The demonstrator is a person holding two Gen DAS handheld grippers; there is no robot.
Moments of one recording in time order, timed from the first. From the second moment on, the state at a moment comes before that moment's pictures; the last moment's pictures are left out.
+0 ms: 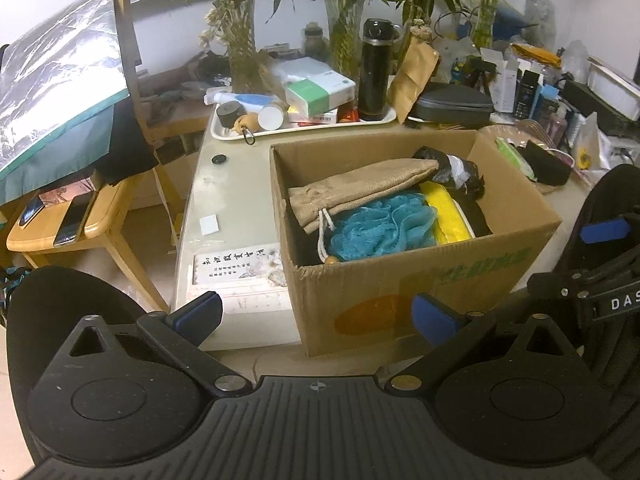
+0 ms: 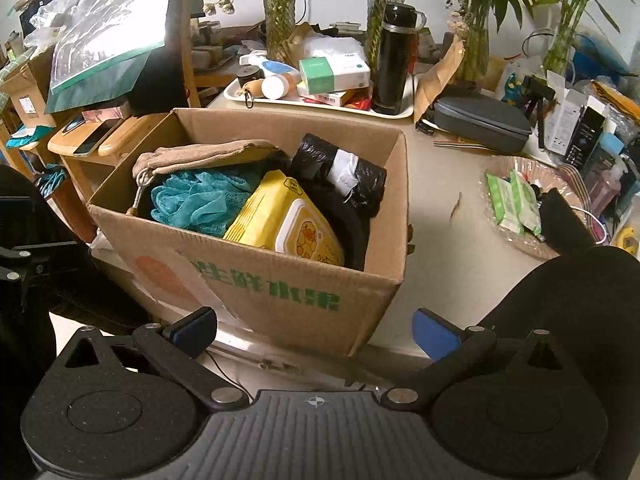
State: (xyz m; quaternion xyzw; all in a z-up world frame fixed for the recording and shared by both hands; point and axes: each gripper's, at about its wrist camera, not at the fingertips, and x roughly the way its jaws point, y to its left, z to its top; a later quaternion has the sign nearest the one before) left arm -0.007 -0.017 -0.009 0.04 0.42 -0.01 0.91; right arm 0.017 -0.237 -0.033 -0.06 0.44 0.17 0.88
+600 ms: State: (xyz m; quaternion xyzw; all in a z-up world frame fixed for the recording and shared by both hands) left arm -0.002 -0.014 -0.013 0.04 0.44 -0.01 0.90; right arm 0.016 -0.245 -0.031 -0.06 0.44 0.18 0.88
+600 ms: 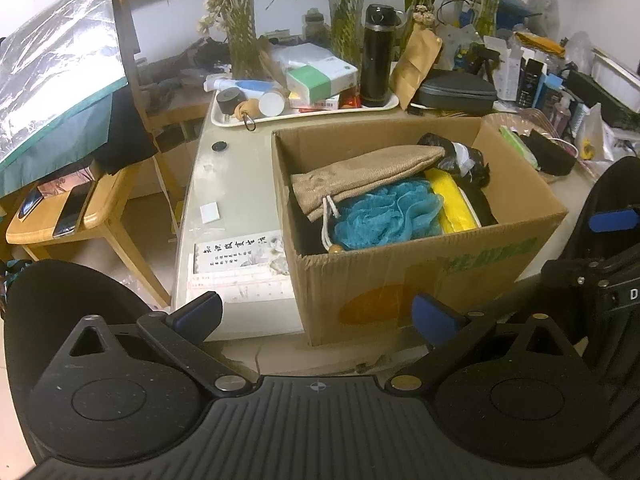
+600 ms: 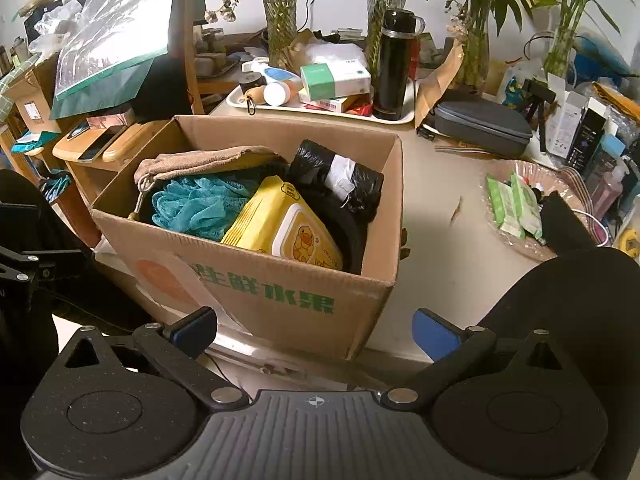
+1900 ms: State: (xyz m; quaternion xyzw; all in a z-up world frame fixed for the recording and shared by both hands) left arm -0.001 -0.009 -0.015 0.04 0.45 -0.02 0.89; right arm 0.014 -0.253 -0.026 -0.04 0.43 0.20 0.88
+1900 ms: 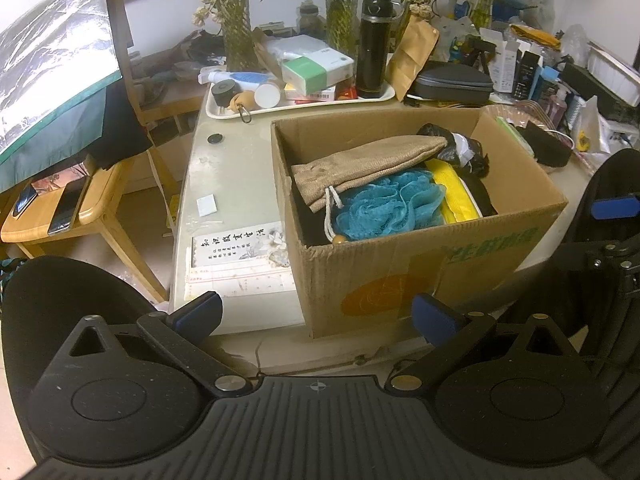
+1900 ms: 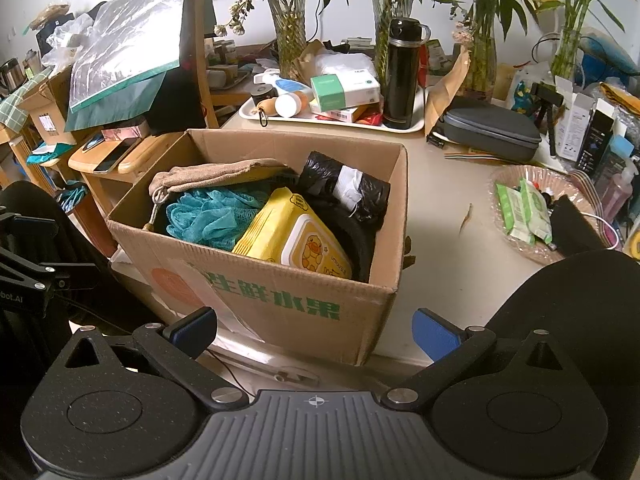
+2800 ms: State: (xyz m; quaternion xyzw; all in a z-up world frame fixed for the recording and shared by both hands) left arm 0.001 -0.009 -0.016 0.04 0.45 -0.02 0.89; right arm 0.014 -0.251 -0.026 -0.04 0.43 0.20 0.88
